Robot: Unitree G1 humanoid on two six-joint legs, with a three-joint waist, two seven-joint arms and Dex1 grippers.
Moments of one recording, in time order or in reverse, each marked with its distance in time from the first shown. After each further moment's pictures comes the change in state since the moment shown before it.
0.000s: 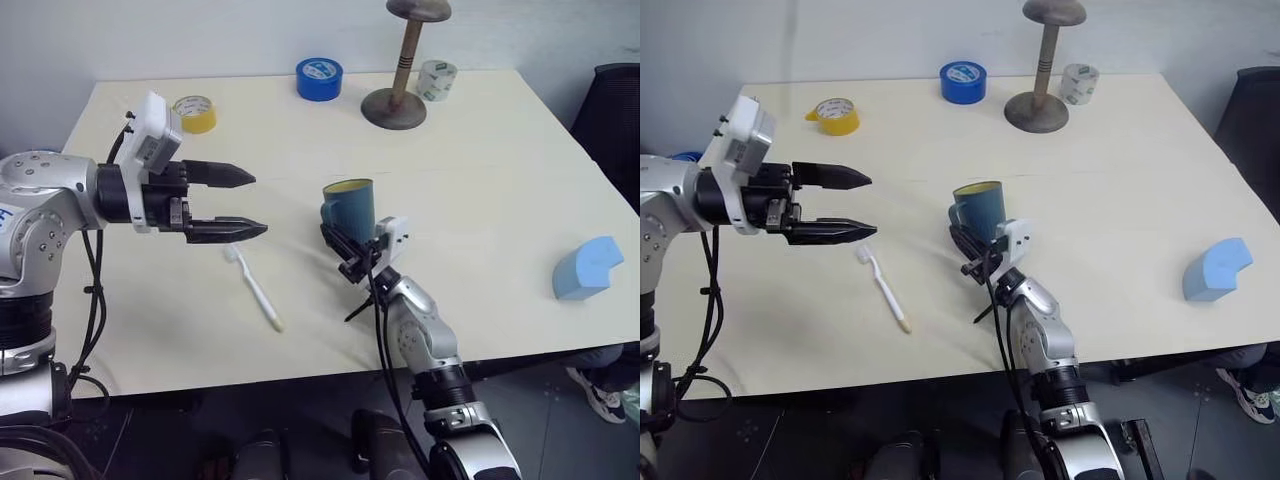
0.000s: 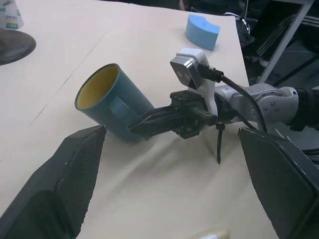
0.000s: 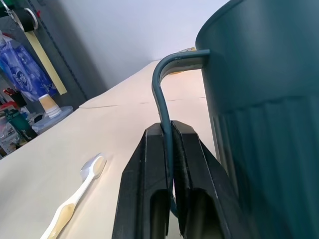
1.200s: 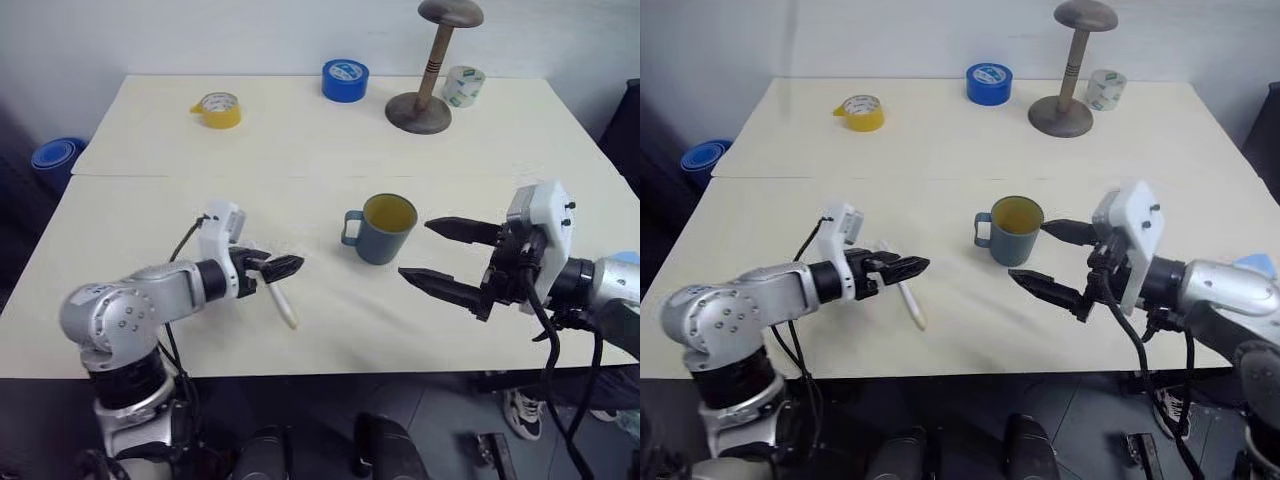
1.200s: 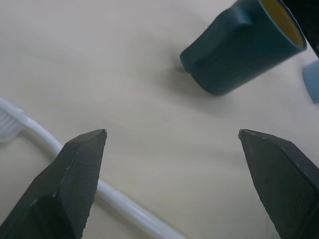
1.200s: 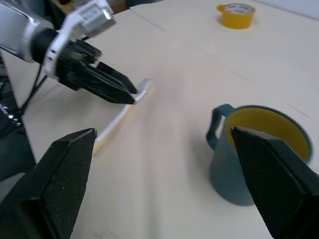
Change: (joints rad) left arm 0.232 -0.691 0.309 -0.316 -0.157 0.775 1.116; right arm 0.090 -0.889 -0.402 -0.909 0.644 0.953 -0.021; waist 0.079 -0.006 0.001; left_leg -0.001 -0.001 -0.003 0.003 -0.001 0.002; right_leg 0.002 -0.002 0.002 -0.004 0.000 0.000
